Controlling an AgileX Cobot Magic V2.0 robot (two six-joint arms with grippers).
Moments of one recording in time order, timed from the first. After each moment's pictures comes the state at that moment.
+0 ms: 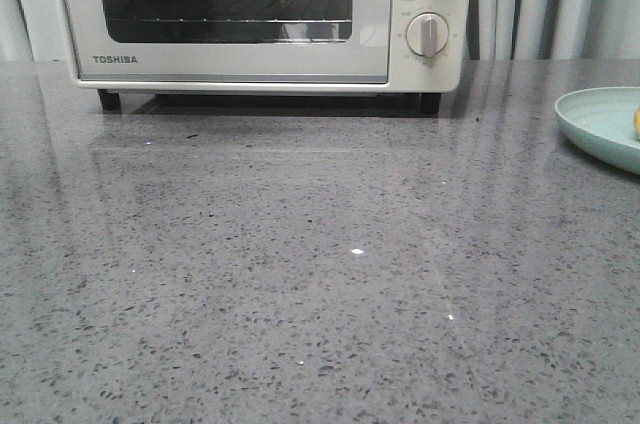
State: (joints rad) left arm -0.42 1.54 -1.18 -0.01 -0.04 -0.19; right arm -0.04 0.64 -0.87 0.15 0.86 0.03
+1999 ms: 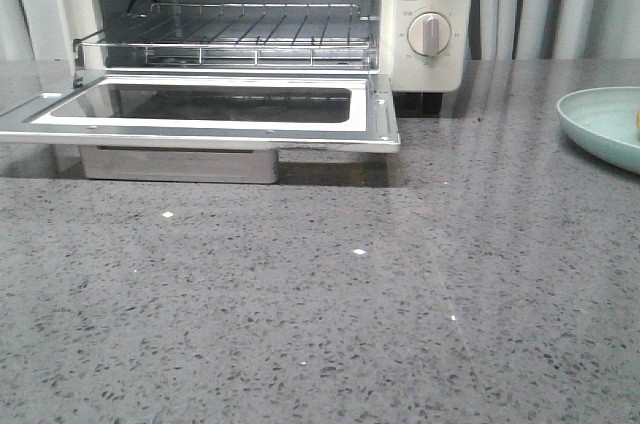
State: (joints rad) left arm -0.66 0.26 -0.55 -0.06 0.35 -0.16; right arm -0.04 1.46 -1.31 0.04 1.05 0.03
